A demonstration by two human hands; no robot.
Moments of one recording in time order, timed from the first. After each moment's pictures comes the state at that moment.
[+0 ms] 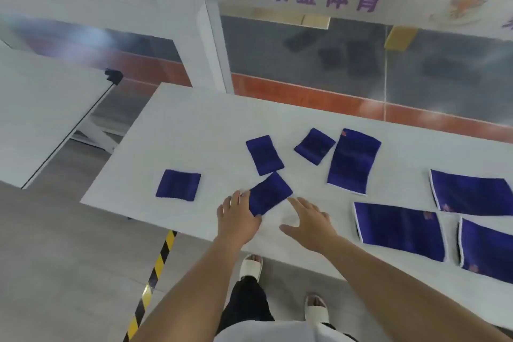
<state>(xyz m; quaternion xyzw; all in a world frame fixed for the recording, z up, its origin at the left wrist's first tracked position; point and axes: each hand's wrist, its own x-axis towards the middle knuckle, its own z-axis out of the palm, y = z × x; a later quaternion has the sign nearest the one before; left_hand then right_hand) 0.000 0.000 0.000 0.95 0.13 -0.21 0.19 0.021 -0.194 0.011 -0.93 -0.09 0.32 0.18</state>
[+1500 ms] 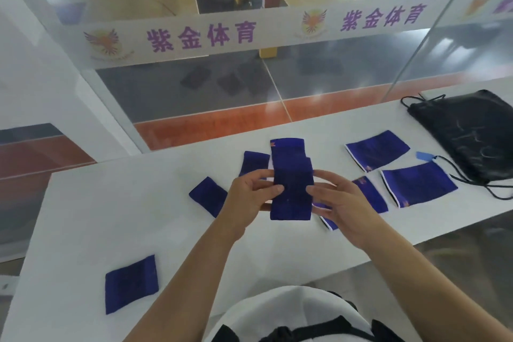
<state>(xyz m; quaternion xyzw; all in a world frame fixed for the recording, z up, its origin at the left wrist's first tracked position) 0.094 -0.058 0.132 0.67 -0.07 -0.32 0.67 0.008 -0.241 0.154 -0.57 0.28 0.04 0.77</state>
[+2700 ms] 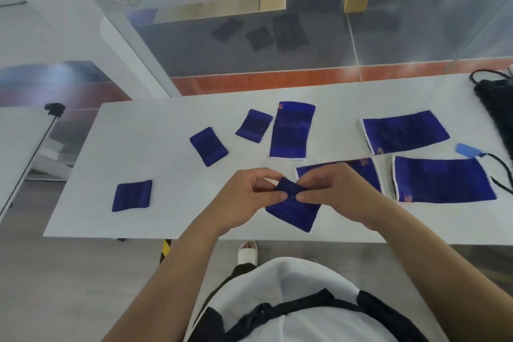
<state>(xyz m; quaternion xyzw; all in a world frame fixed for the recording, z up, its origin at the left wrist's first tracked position) -0.015 -0.153 0.156 0.77 0.01 -0.30 0.57 -0.022 -0.367 0.148 -0.75 0.03 0.28 0.60</state>
